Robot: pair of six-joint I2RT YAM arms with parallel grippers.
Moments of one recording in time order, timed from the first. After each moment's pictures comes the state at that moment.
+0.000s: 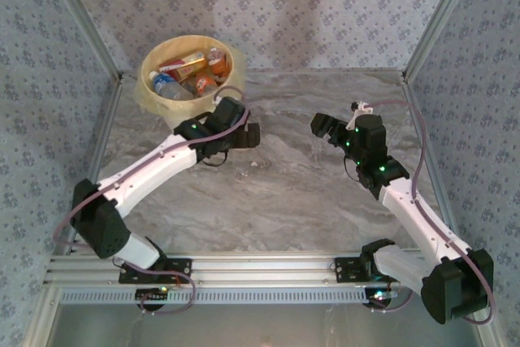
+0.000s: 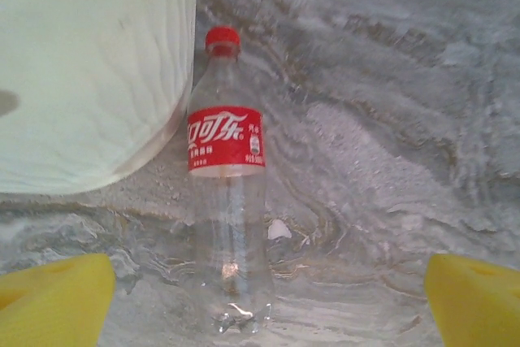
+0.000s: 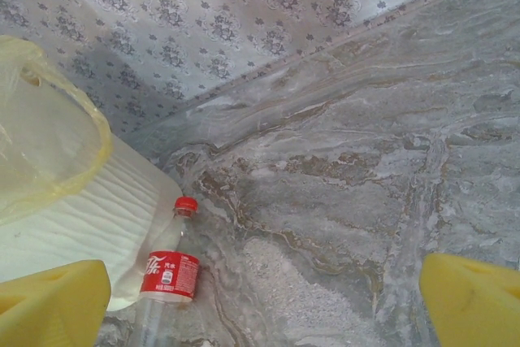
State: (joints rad) left arm -0.75 1.52 1.34 -0.72 -0.29 -0.63; right arm 0.31 1.03 0.78 -0.11 -0.02 0.57
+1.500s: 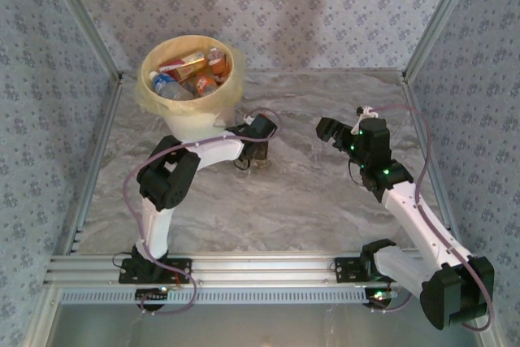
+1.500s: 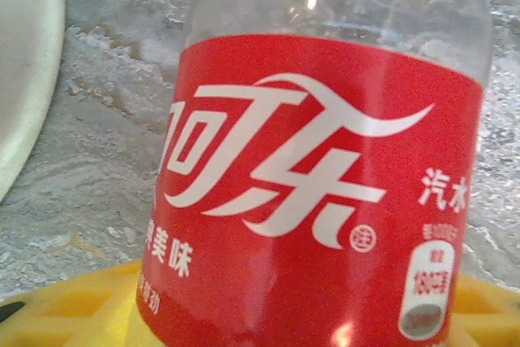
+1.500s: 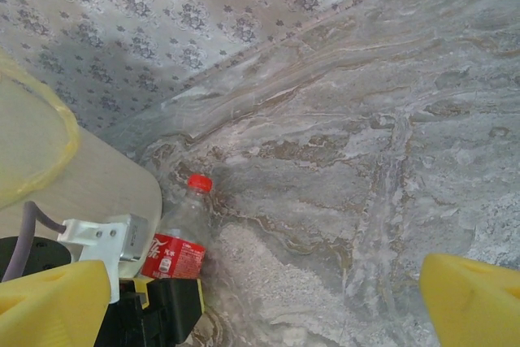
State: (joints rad) left arm -0.75 2.05 1.40 -0.44 -0.33 -0.54; right arm 0.27 0.99 0.76 -0.18 -0.02 0.58
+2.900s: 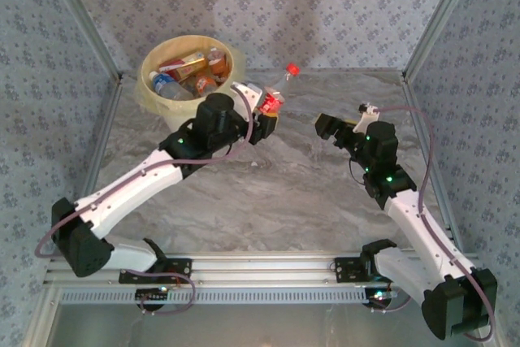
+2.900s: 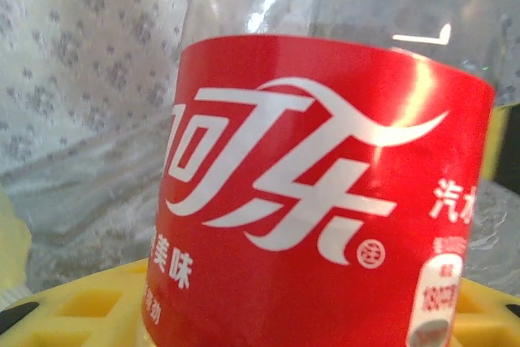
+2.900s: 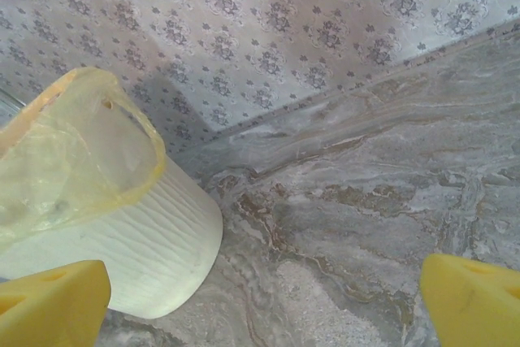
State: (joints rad) left arm -0.81 1.34 1.27 -0.22 -0.03 -0.10; right arm 0.27 0.92 0.71 -0.01 -0.11 0.56
